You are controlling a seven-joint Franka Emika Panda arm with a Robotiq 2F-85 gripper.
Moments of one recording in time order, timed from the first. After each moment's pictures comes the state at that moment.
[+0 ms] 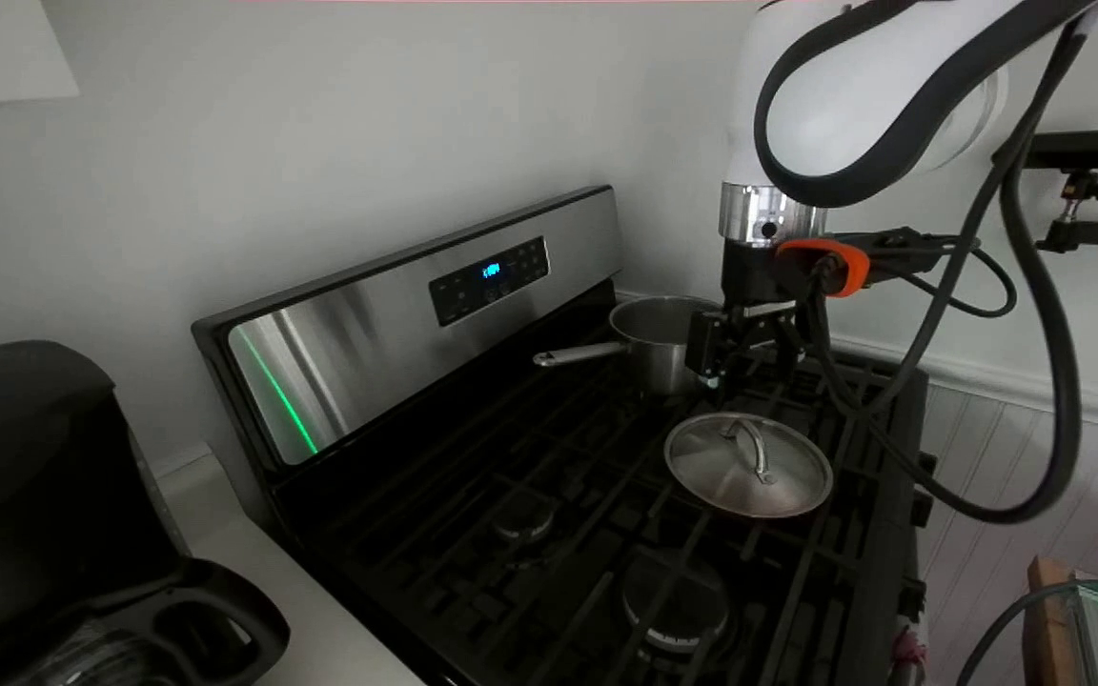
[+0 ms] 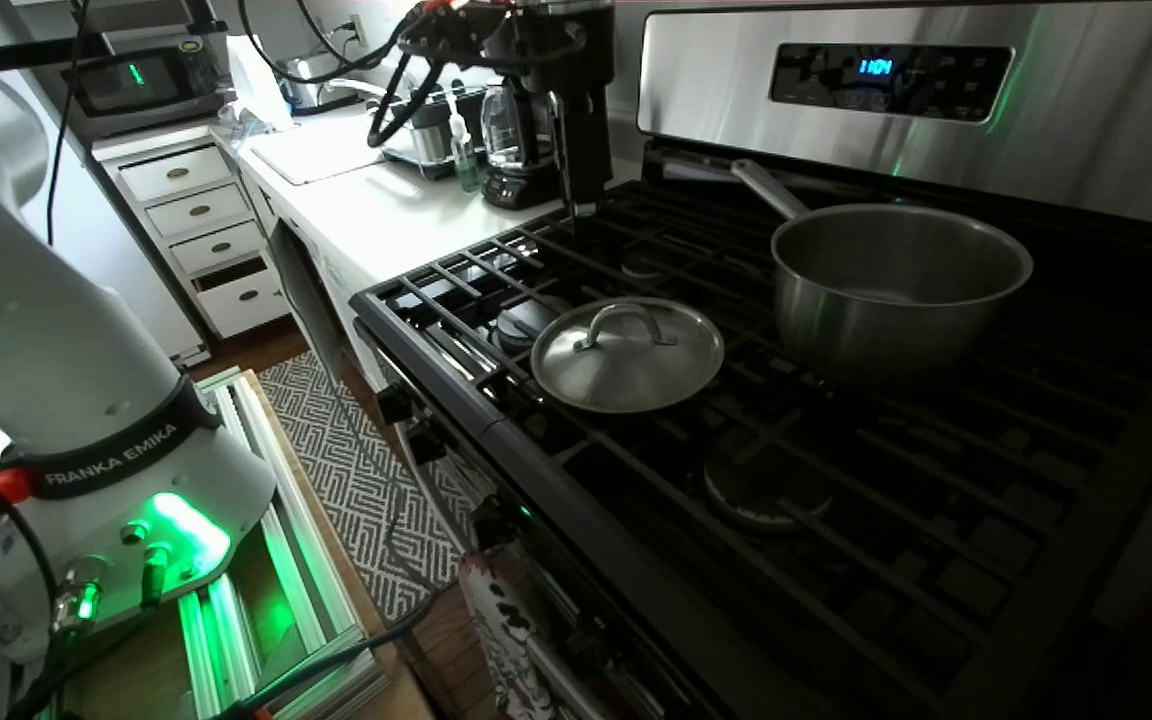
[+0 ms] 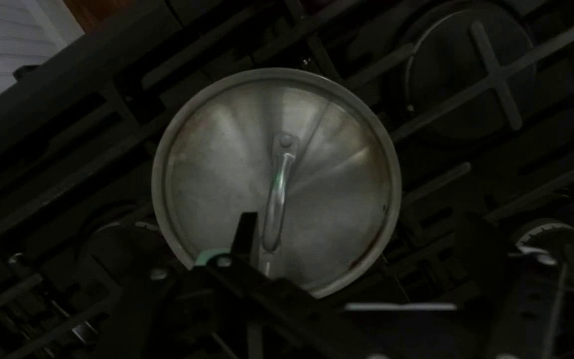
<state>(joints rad) -0.22 -0.23 -0.10 -2.55 -0.04 2.29 0.28</state>
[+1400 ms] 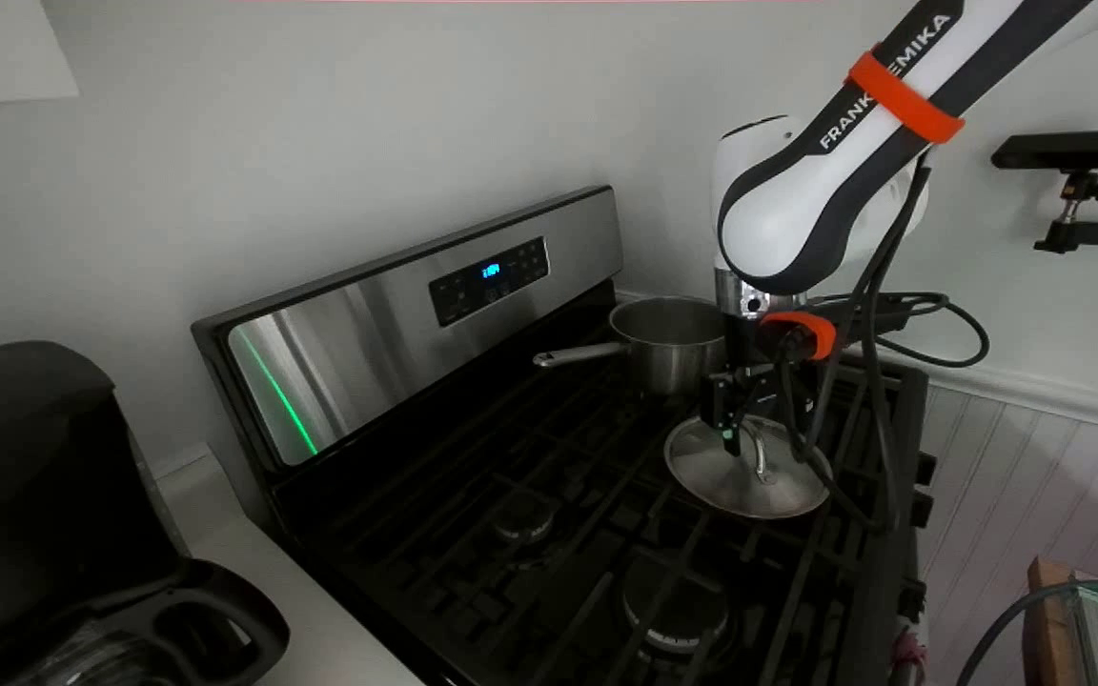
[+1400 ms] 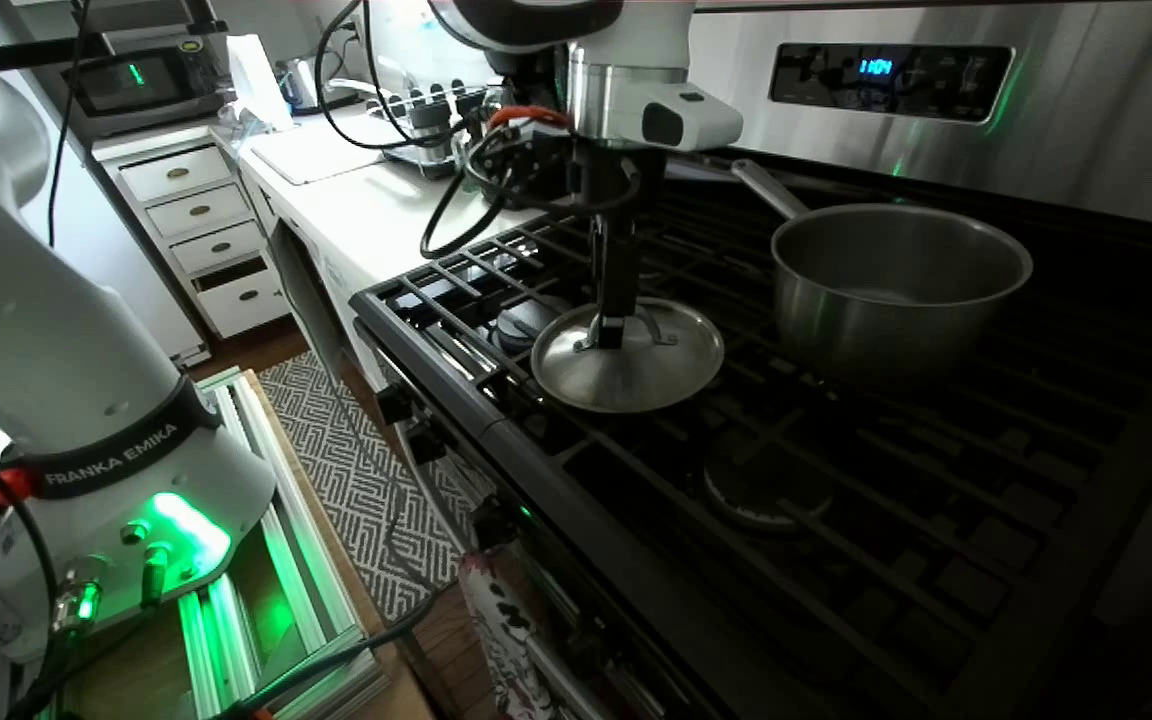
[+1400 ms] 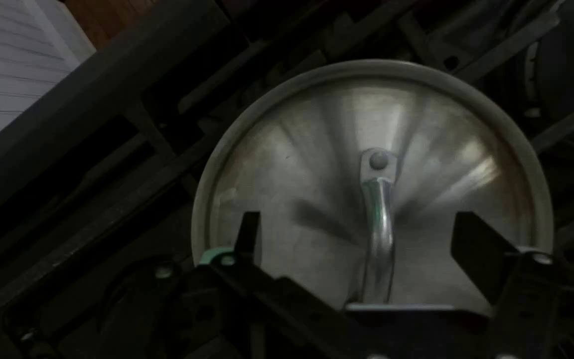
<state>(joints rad) -0.22 0.04 -0.18 -2.48 -0.06 2.34 0.29</state>
